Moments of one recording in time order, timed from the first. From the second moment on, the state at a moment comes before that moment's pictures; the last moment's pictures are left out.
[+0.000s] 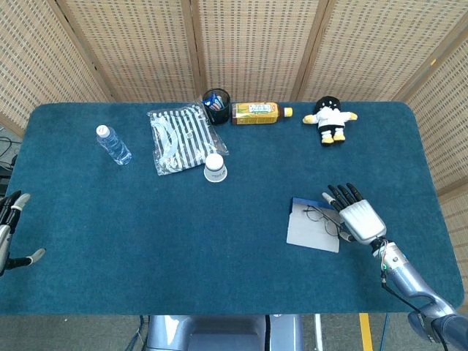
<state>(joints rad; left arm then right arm) -0.13 -0.94 -0.05 -1.82 1.35 1.37 0.06 0.54 -1.49 -0.12 -0.91 -1.56 1.20 0.03</state>
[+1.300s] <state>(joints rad) -0.13 -0.95 -0.05 -1.81 1.33 1.35 0.07 0.57 -1.64 -0.01 -0.70 -1.56 1.11 0.15</state>
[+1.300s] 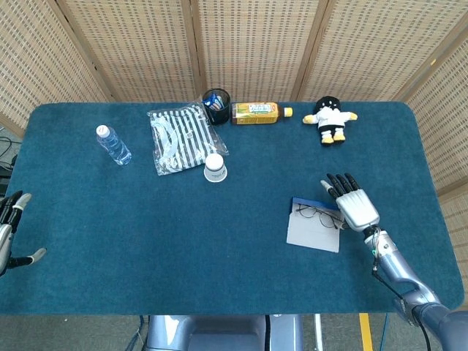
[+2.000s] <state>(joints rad) -0.13 -0.94 -0.05 -1.81 1.35 1.36 0.05 0.53 -1.53 0.01 -1.02 -1.55 1.21 0.12</state>
